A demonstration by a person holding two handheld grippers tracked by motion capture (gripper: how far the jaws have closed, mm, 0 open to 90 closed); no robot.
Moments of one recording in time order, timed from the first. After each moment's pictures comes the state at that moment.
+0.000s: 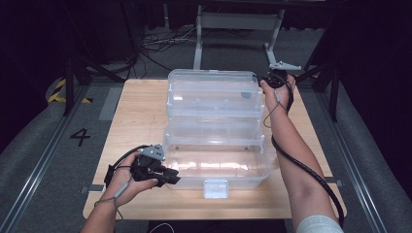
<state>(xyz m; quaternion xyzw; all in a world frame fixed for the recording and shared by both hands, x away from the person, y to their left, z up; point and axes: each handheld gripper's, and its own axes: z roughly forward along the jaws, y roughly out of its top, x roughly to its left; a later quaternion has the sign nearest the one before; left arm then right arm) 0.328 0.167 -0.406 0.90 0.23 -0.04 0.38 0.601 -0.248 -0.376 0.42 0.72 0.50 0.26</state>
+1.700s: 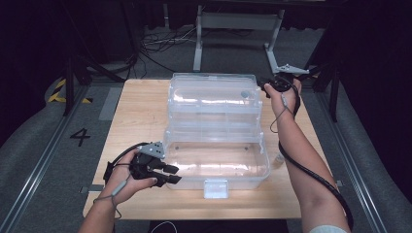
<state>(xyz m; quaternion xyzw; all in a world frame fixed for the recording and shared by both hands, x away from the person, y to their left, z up) 0.328 0.166 -0.392 0.90 0.21 -0.04 0.38 0.578 -0.261 -0.369 0.42 0.71 0.52 0.24</state>
